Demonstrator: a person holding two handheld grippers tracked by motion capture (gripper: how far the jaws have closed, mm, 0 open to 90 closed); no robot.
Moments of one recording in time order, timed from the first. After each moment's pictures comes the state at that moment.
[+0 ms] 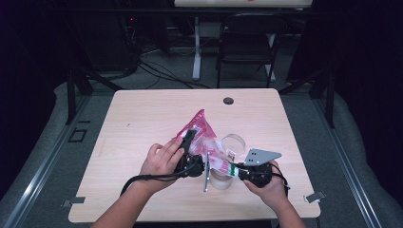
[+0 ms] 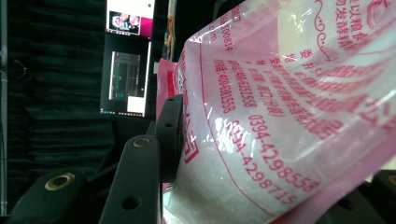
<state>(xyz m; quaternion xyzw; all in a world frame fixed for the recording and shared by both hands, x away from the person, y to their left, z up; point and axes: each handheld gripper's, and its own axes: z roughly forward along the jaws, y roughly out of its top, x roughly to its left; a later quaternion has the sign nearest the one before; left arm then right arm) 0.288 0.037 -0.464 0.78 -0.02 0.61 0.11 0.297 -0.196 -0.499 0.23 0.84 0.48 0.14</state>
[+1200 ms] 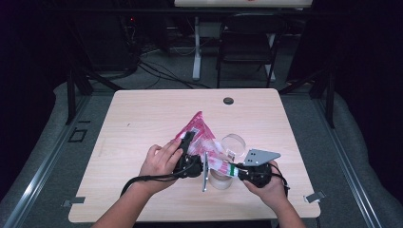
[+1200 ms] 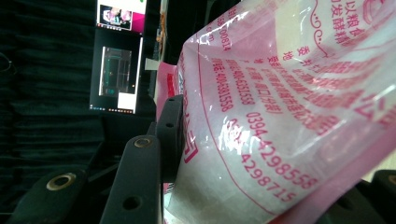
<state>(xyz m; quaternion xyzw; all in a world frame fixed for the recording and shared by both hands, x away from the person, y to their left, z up) 0.289 0.039 -0.468 0.79 -0.01 0.60 0.11 0.297 -0.195 -0.499 0.23 0.84 0.47 0.15</state>
